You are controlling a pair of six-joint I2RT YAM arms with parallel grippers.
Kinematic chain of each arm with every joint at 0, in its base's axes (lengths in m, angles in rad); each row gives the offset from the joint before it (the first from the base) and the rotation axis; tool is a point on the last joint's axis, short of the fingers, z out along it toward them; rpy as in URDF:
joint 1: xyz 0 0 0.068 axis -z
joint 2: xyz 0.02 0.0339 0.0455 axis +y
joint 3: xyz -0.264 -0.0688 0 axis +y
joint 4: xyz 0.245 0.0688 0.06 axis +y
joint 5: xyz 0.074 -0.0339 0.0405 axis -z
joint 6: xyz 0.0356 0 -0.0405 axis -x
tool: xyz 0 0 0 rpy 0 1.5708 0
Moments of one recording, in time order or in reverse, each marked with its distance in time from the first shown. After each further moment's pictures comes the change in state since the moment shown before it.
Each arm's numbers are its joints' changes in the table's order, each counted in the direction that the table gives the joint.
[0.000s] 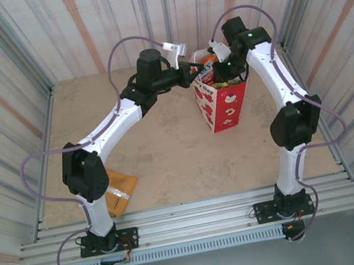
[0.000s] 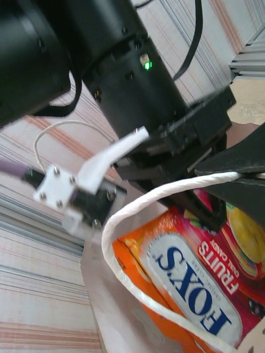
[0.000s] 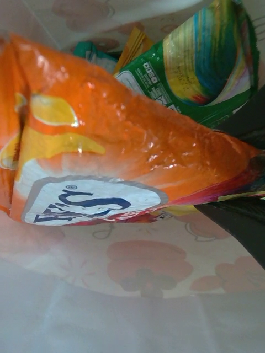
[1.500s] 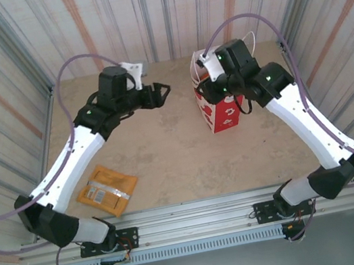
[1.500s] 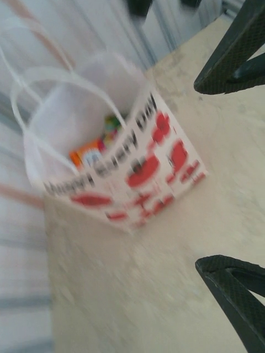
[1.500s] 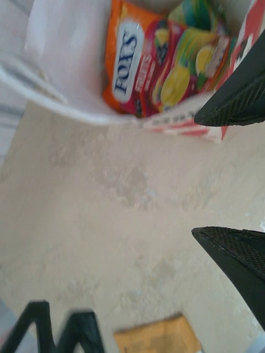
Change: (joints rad) left arm -0.095 -0.473 0.241 0.552 -0.333 -0.031; right arm -0.369 -0.575 0.420 -0.314 0.237 -0.161
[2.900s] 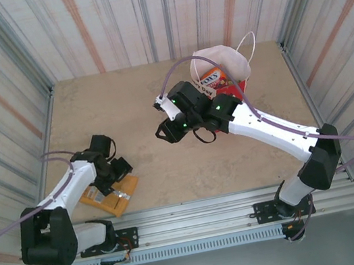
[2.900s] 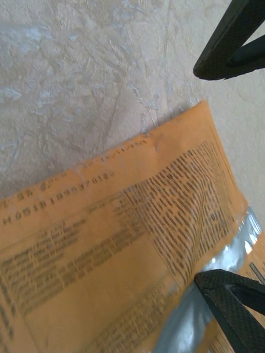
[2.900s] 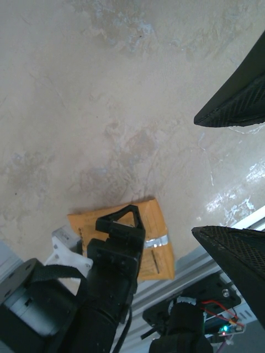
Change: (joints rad) left arm -0.329 -0.150 0.777 0.260 -0.093 0.459; right arm -0.304 0.141 0.192 -0.263 -0.148 -0.219
